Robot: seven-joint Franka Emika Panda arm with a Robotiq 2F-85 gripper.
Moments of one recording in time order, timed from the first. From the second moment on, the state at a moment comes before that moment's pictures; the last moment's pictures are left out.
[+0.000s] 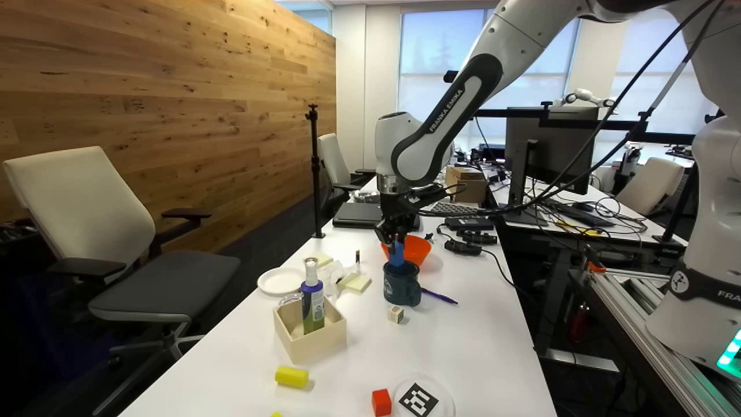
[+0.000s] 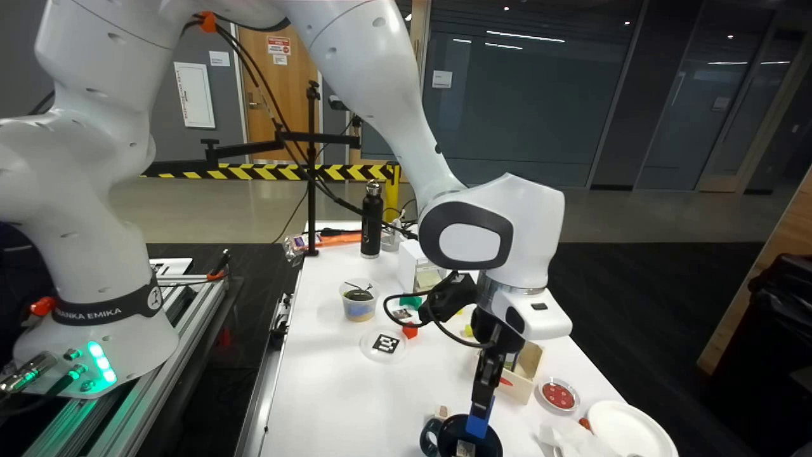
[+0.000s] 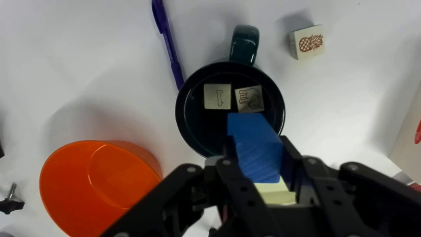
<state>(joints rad) -0.05 0.51 -0.21 -2.02 -0.04 2.53 0.41</state>
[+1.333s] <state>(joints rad) -0.13 0.64 -0.16 -2.01 0.18 2.55 0.41</state>
